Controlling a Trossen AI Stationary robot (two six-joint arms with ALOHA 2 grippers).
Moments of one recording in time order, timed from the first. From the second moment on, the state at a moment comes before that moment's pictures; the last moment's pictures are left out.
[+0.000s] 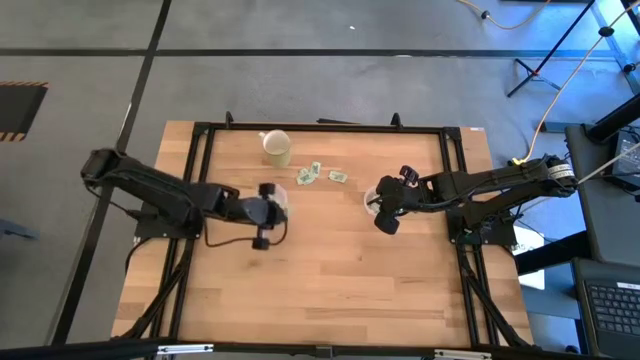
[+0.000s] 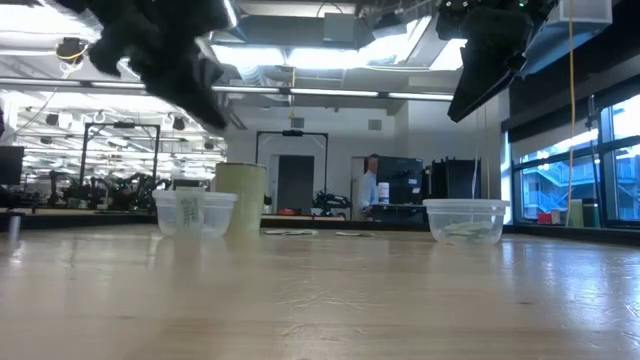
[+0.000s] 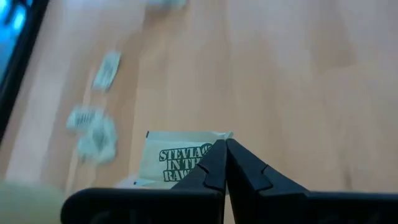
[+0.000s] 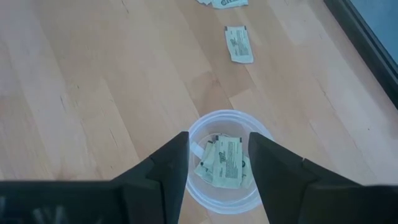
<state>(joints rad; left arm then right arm) -0.18 1.21 0.74 -0.35 -0.28 0.02 0.13 1.26 0.99 -0.80 0.43 0.46</state>
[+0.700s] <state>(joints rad) 0.09 1.35 0.74 -0.47 -0.13 -0.02 0.13 1.26 0.99 -0.77 0.43 0.44</state>
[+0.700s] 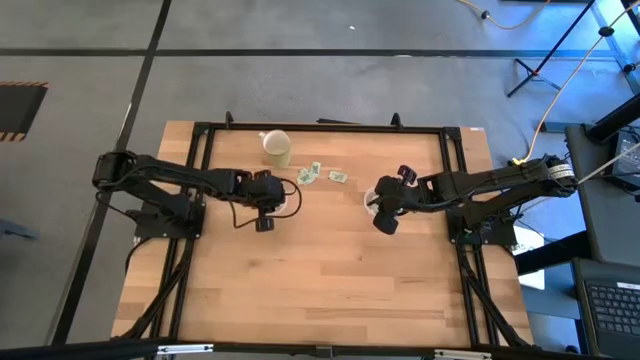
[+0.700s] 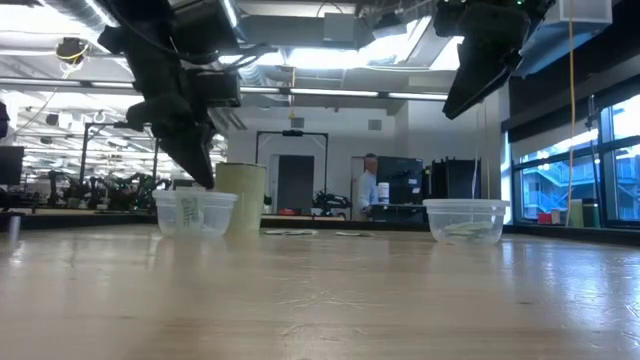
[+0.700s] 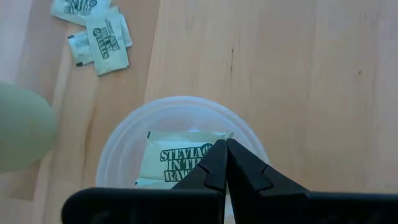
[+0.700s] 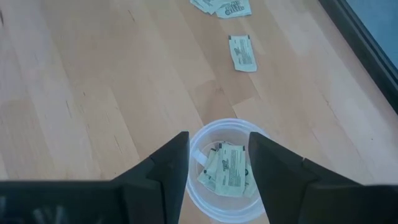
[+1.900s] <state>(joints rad) 0.16 0.92 0.59 -0.31 -0.16 -0.04 0.02 1.27 0.99 -0.42 0.31 0.13</state>
